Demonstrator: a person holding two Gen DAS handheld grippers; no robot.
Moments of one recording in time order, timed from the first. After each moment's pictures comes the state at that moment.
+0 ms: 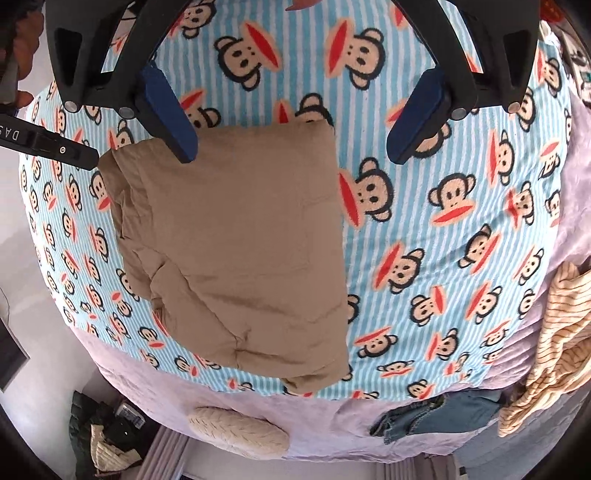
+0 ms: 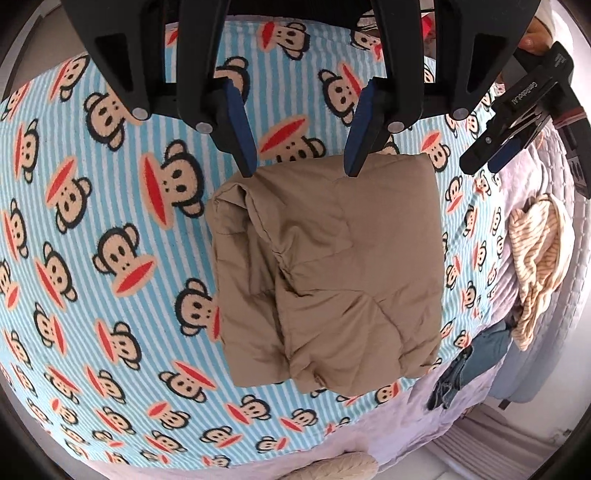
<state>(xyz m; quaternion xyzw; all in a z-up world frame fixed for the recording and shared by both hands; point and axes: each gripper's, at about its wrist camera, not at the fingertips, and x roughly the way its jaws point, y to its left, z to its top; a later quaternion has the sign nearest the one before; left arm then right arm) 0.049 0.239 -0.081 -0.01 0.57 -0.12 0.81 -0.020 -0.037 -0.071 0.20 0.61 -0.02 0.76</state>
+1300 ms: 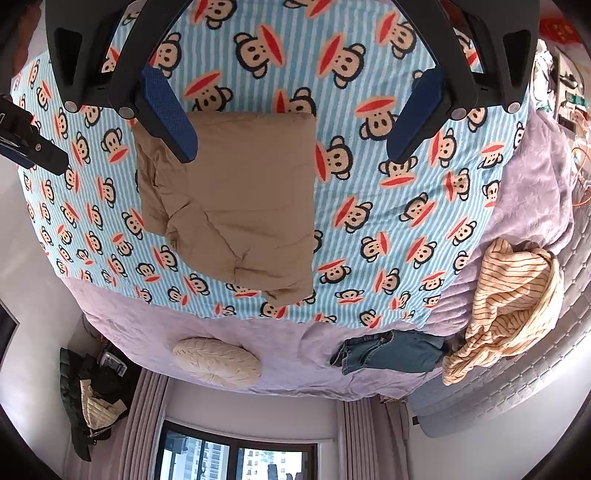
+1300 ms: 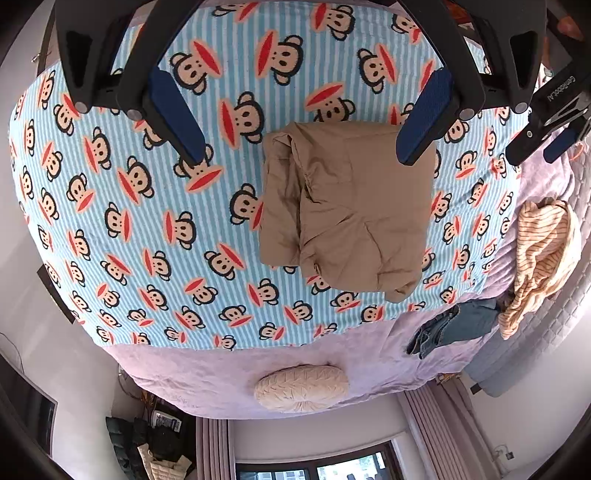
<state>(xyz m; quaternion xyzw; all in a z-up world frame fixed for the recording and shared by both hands) -0.008 0.234 0.029 -0.01 0.47 -0.04 0.88 -0.054 -0.030 0.045 0.08 0.49 -0.07 0.86</state>
